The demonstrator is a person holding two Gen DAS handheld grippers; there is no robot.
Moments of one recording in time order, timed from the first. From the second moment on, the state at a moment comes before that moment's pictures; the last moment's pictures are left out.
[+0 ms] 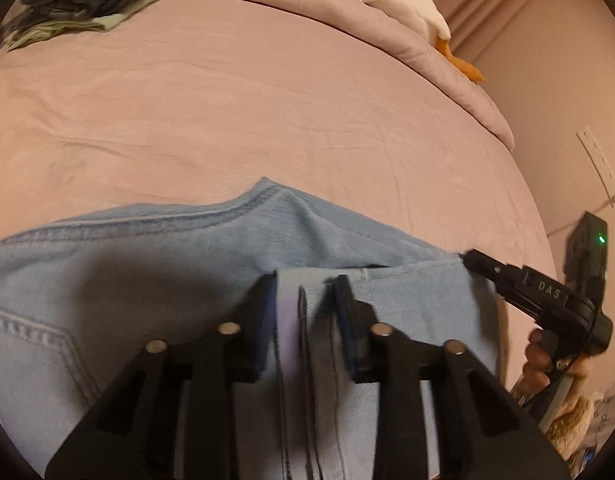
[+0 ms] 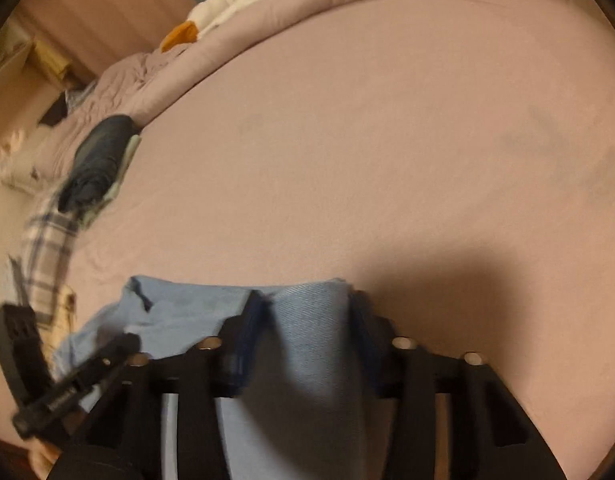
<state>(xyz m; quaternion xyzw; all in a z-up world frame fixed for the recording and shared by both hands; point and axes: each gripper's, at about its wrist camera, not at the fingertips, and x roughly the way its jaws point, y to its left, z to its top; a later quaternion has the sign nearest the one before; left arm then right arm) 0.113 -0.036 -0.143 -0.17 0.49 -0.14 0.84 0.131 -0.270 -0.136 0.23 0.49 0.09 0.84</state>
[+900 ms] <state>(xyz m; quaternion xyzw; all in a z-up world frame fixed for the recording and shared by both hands) 0.095 -0.030 -0.133 -0.18 0.49 -0.12 0.85 0.128 -0.253 -0.125 0.19 0.48 -0.01 0.86</state>
